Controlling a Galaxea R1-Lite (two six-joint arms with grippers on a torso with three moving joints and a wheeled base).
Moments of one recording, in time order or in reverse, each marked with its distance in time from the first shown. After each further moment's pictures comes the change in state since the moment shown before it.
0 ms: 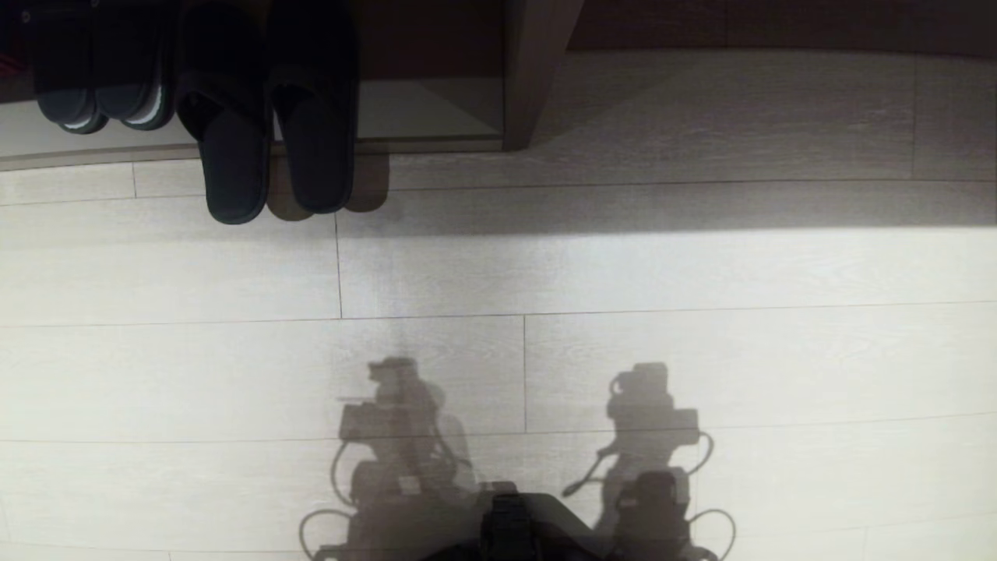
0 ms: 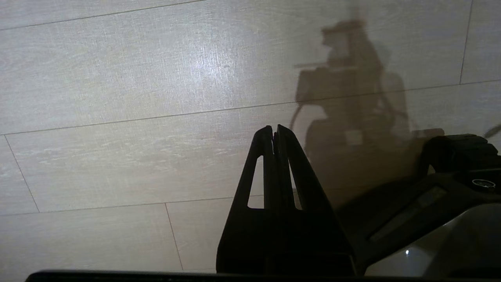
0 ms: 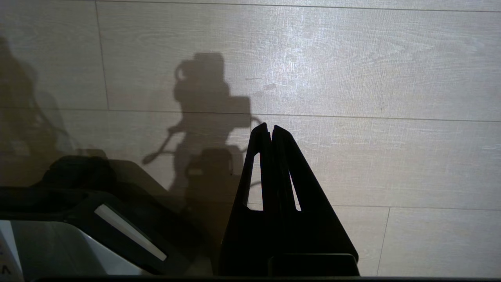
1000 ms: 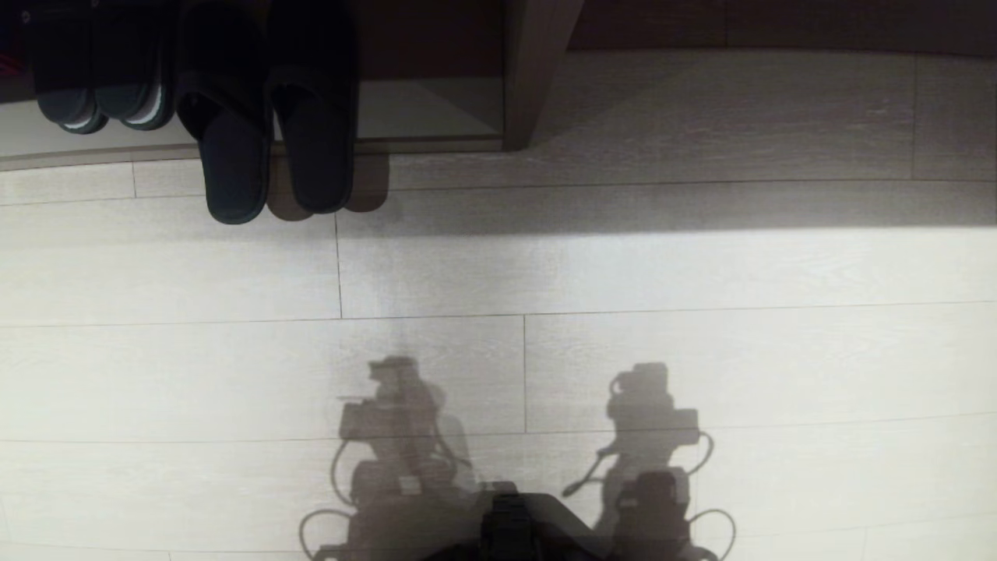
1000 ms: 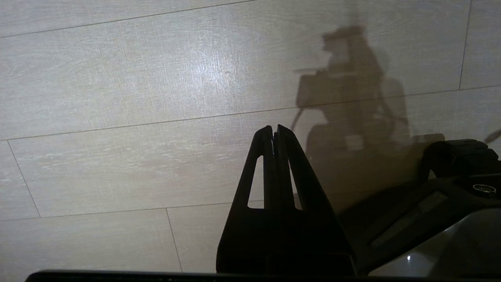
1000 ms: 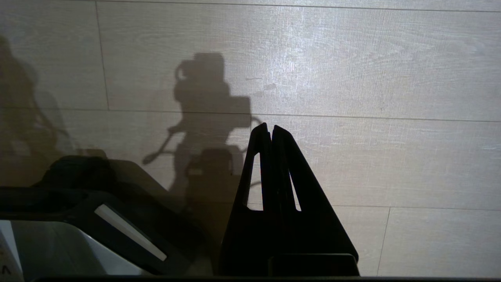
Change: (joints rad) left arm -0.001 -0.003 0.008 -0.016 0.001 0.003; right arm 0.000 0.000 0.000 0.000 0.000 0.000
